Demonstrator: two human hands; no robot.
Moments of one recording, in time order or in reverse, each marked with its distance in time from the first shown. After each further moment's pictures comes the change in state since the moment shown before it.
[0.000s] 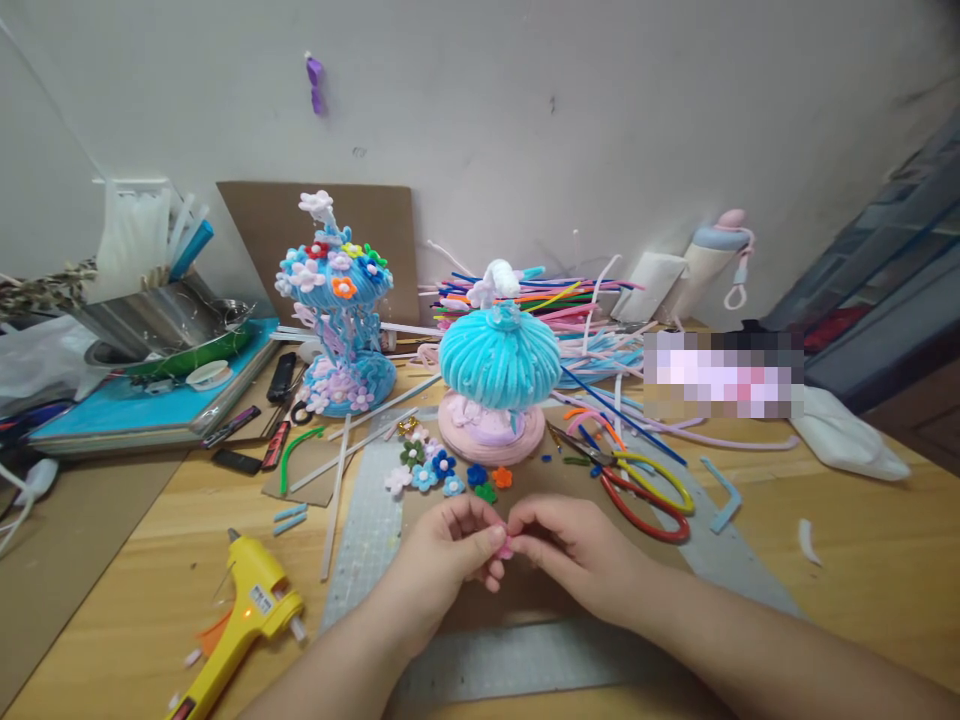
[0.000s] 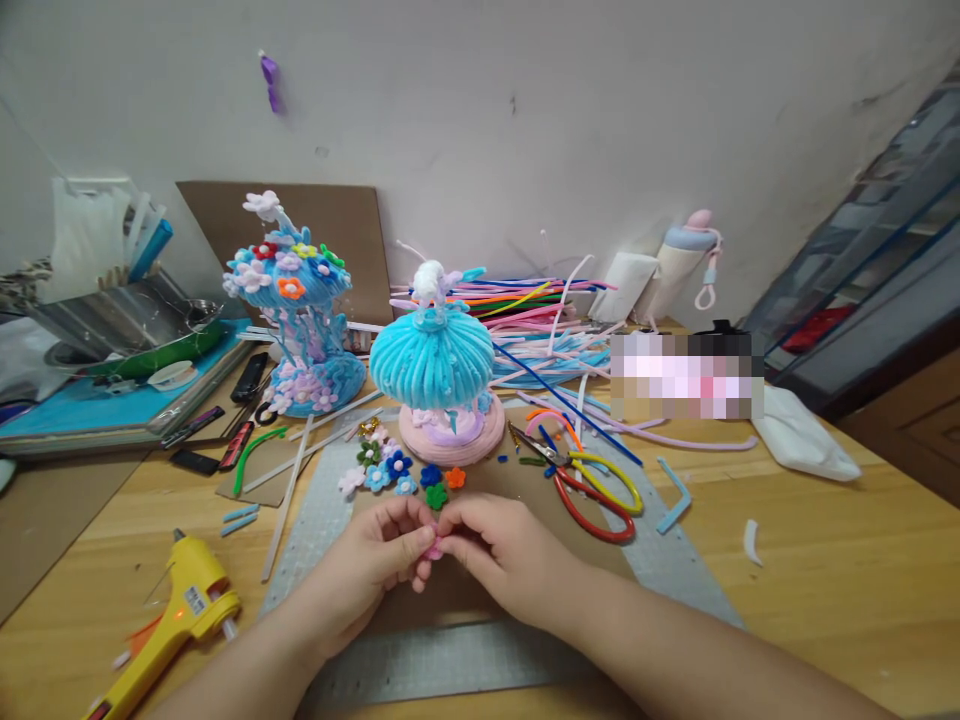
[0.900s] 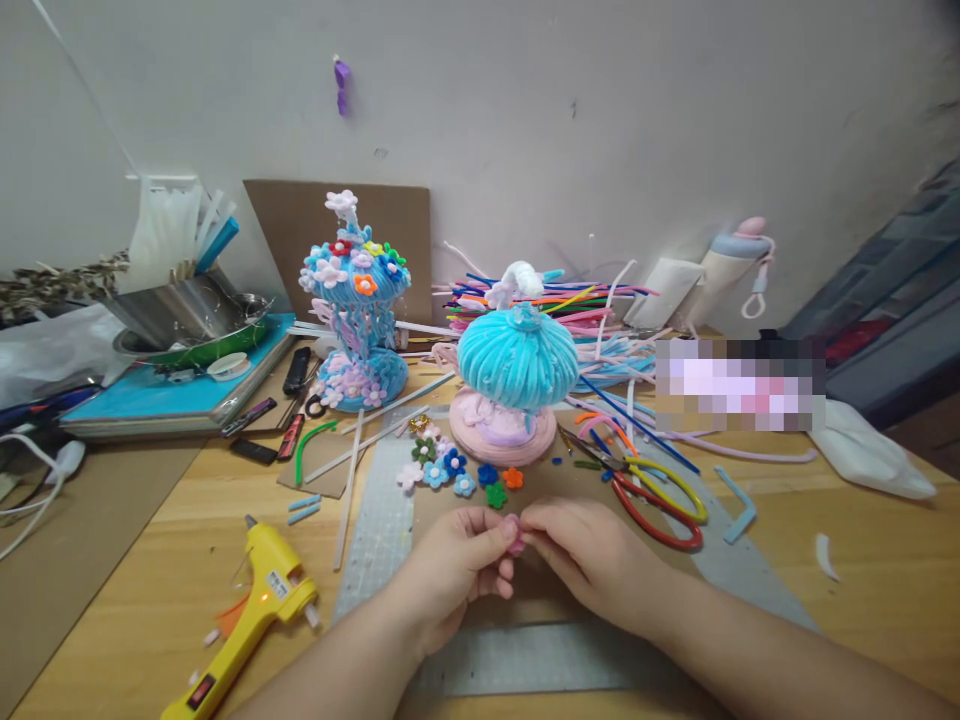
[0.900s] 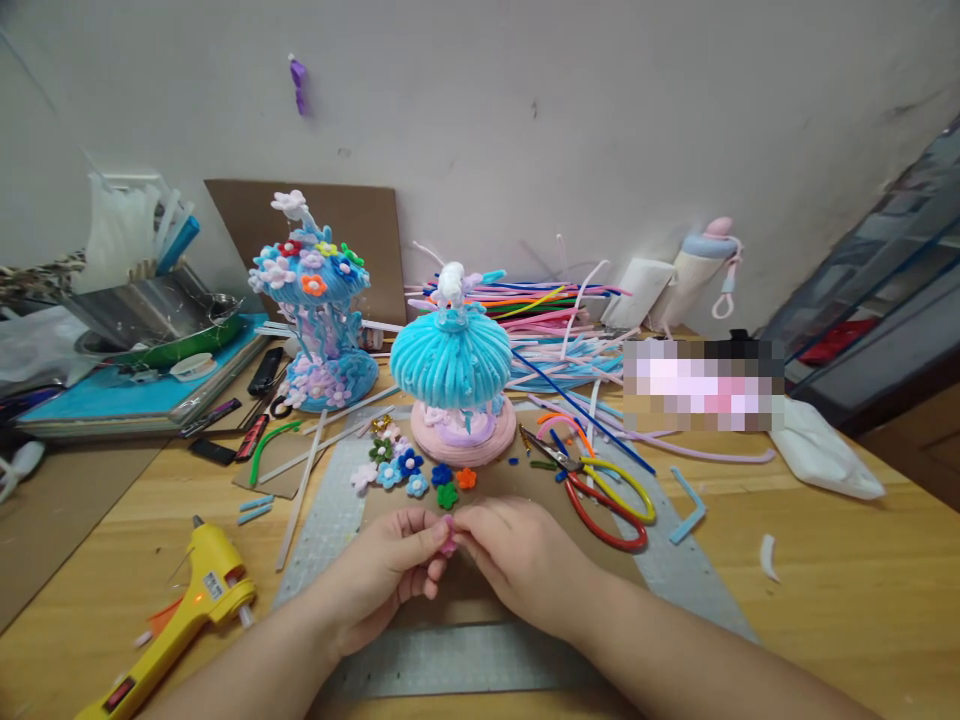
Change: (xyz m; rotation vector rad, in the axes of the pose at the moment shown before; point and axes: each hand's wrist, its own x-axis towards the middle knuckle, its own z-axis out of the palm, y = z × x) left_hand 0.000 -0.006 -0.002 -0.136 -0.021 -0.129; right_hand -0.005 0.009 0.004 -0.406 0.049 -0.254
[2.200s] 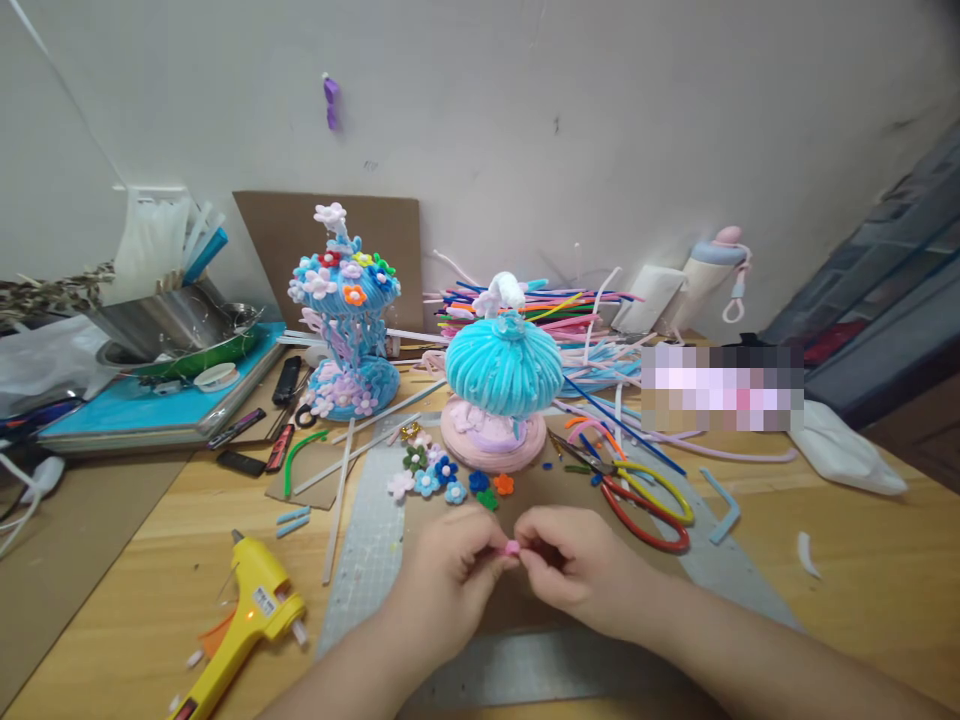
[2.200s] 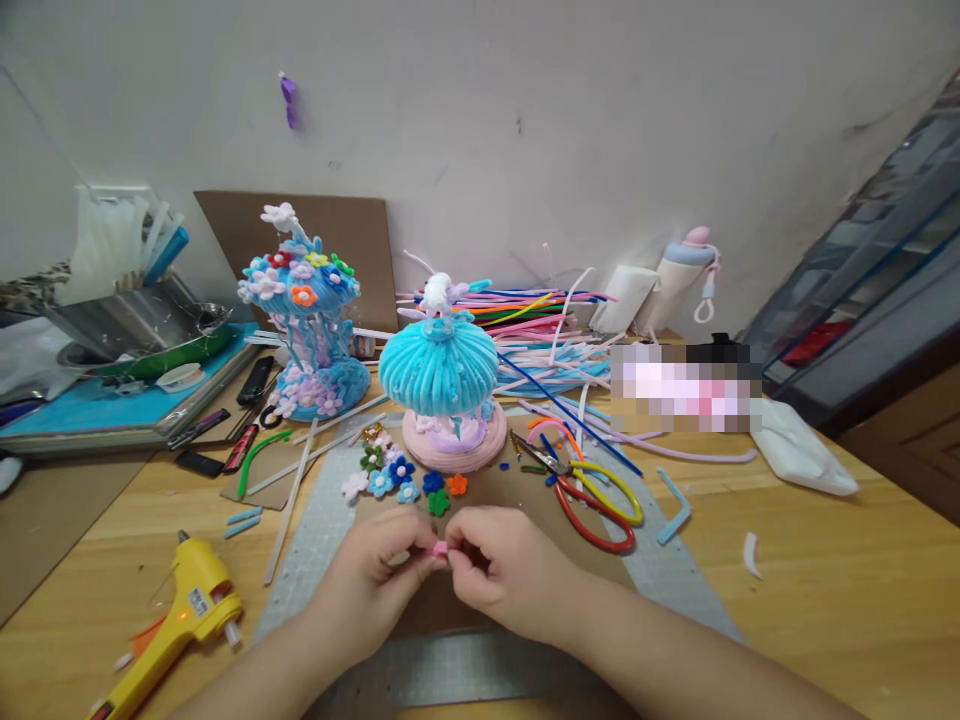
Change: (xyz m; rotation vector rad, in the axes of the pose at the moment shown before) left_hand -0.010 0.008 -0.002 1.110 0.029 0.705; right_hand 0.007 -0.008 -0.001 0.211 -0.035 0.216
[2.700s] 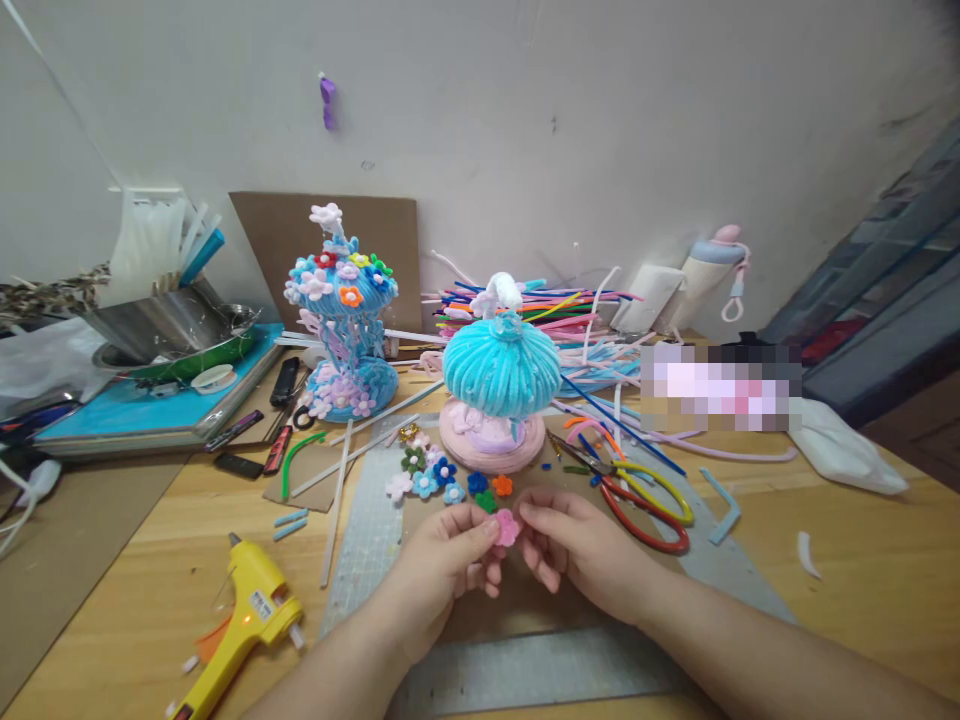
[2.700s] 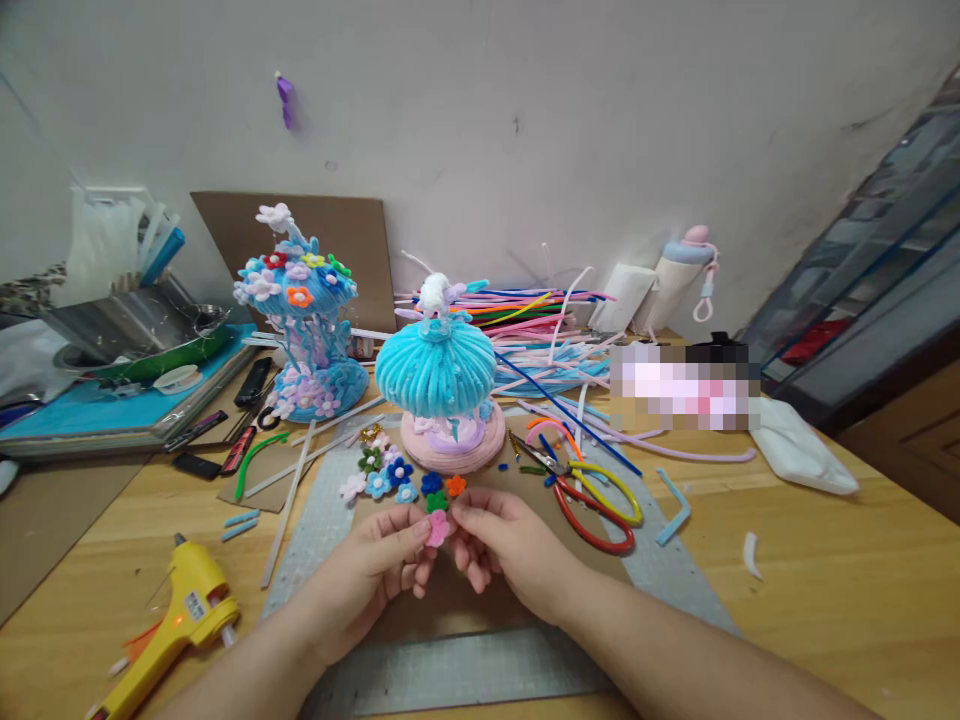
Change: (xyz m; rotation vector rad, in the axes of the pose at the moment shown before) left_hand 0.009 -0.001 0.008 -1.054 0.016 -0.638; right_hand 0.009 0.009 0.008 1.099 -0.010 0.520
